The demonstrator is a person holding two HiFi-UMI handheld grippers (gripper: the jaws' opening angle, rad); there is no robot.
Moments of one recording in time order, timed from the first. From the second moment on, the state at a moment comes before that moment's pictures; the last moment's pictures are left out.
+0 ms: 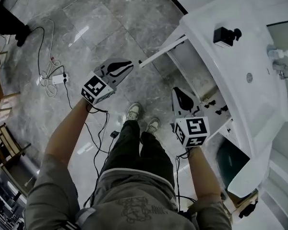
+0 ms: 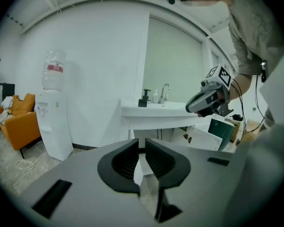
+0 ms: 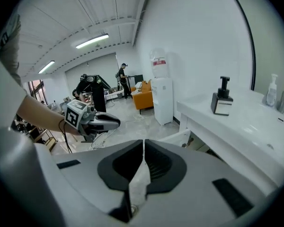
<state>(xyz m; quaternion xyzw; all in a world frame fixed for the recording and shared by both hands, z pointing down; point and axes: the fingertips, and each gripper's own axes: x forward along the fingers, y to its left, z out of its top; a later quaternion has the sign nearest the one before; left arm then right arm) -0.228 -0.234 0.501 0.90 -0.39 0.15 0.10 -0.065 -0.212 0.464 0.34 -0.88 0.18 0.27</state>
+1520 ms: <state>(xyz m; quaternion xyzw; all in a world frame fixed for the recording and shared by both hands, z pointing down) -0.093 -0.154 0.130 0.89 -0.43 0.09 -0.10 0.019 -0.127 0.085 0.38 -0.92 -0.05 0.07</state>
